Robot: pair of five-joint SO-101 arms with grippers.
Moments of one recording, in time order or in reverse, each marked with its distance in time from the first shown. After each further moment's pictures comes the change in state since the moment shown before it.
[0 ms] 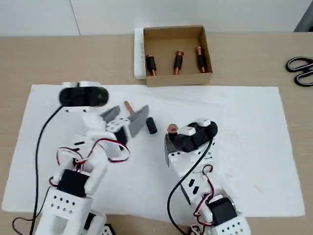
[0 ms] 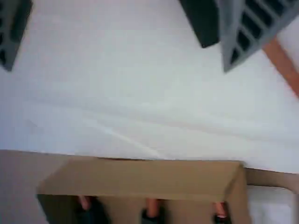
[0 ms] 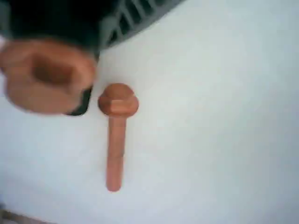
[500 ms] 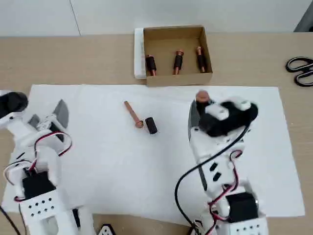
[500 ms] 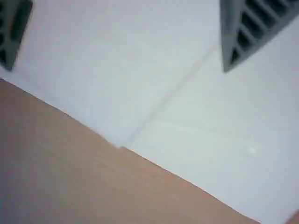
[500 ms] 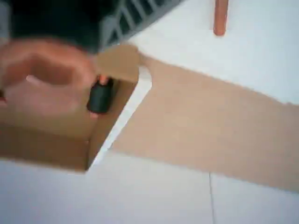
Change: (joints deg) left arm -38.7 -0.5 -0.9 4.3 -7.4; right arm 12.0 22.6 -32.9 -3.6 6.9
